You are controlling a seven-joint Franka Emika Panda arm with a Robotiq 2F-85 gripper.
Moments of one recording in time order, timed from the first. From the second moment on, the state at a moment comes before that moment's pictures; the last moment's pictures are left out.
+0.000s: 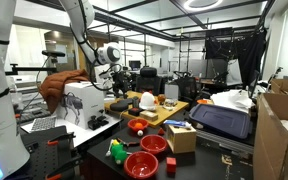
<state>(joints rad) 0.17 0.28 0.22 -2.18 -0.37 2.43 0.52</state>
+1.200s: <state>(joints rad) 0.30 0.74 0.13 -1.78 -0.37 2.43 -0.04</state>
